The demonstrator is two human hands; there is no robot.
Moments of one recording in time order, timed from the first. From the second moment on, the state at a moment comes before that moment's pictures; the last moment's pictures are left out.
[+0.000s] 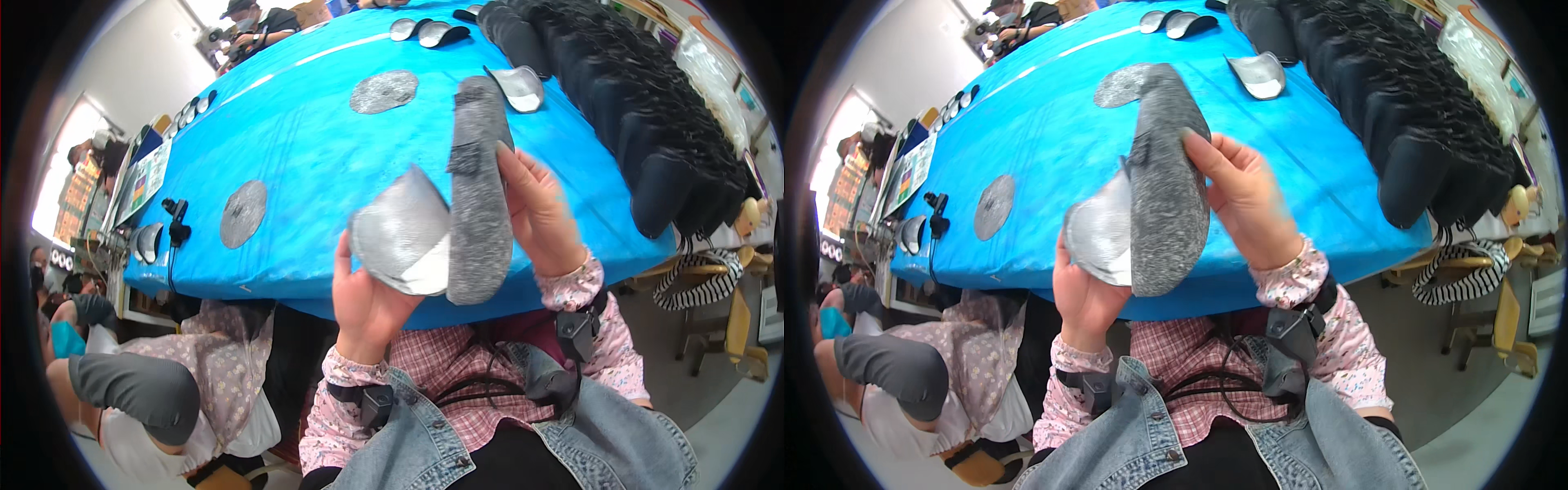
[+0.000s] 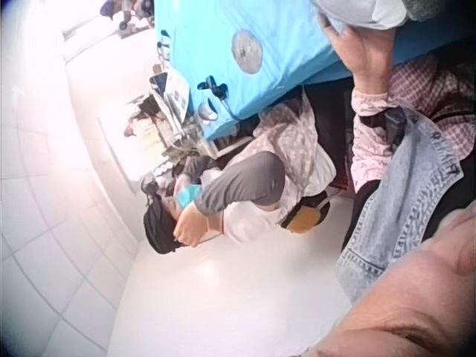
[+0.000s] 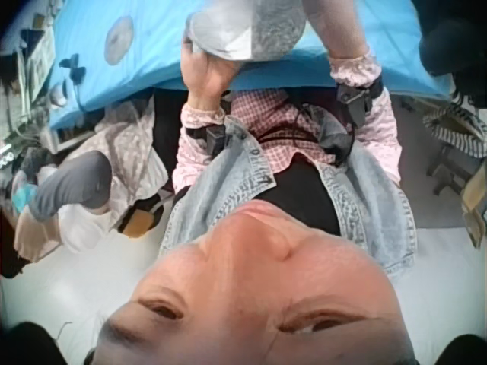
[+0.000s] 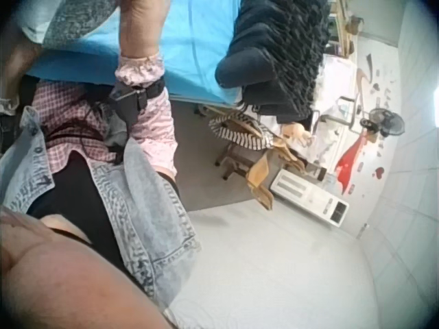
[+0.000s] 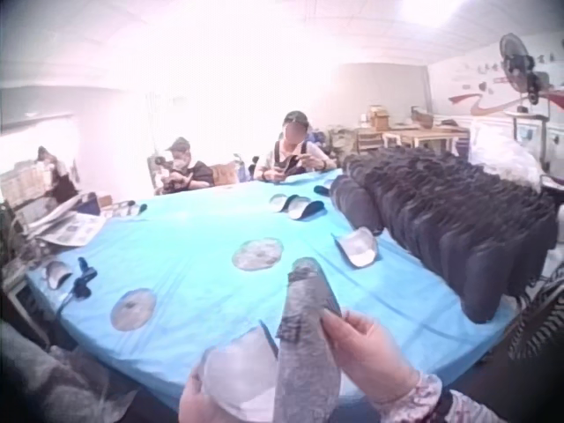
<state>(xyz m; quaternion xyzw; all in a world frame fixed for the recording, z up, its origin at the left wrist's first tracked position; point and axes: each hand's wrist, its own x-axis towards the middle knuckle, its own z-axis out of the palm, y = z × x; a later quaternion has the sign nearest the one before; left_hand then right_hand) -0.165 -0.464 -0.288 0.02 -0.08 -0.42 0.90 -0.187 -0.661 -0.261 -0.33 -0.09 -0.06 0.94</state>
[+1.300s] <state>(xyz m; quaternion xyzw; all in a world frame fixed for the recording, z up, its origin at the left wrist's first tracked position) -0.144 -0.446 -0.241 0.16 -0.13 -0.11 0.97 -0.203 -0.691 -0.234 -0.77 -0.09 -0.42 0.47</state>
